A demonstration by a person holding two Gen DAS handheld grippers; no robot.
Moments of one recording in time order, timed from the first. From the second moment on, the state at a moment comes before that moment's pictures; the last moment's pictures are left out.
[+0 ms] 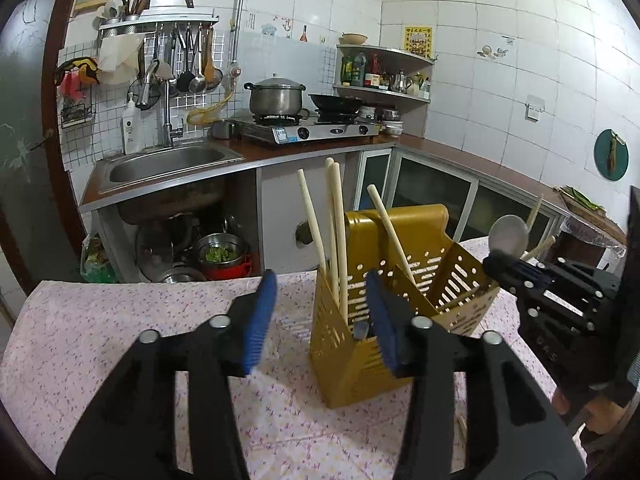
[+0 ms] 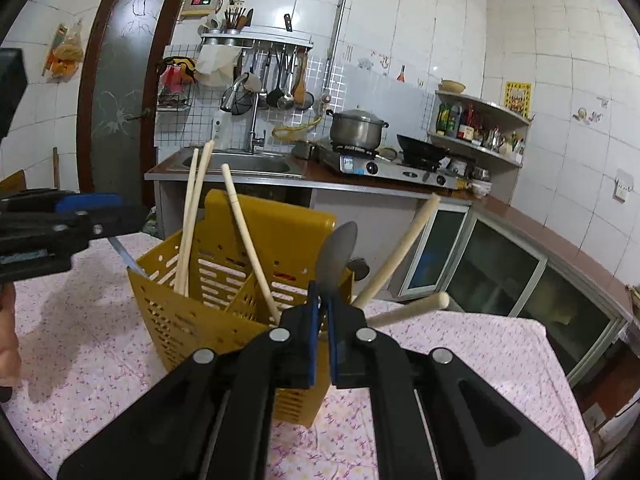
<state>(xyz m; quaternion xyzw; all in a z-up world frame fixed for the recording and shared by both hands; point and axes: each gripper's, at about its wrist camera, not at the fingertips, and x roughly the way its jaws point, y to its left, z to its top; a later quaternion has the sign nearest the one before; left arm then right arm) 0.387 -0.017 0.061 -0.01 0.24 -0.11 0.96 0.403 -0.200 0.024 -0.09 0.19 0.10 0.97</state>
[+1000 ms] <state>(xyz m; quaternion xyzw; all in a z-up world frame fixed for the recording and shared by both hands) 0.283 0.020 -0.001 -0.02 0.32 -0.08 0.94 0.288 -0.238 -0.043 0.03 0.35 0.00 0.93</state>
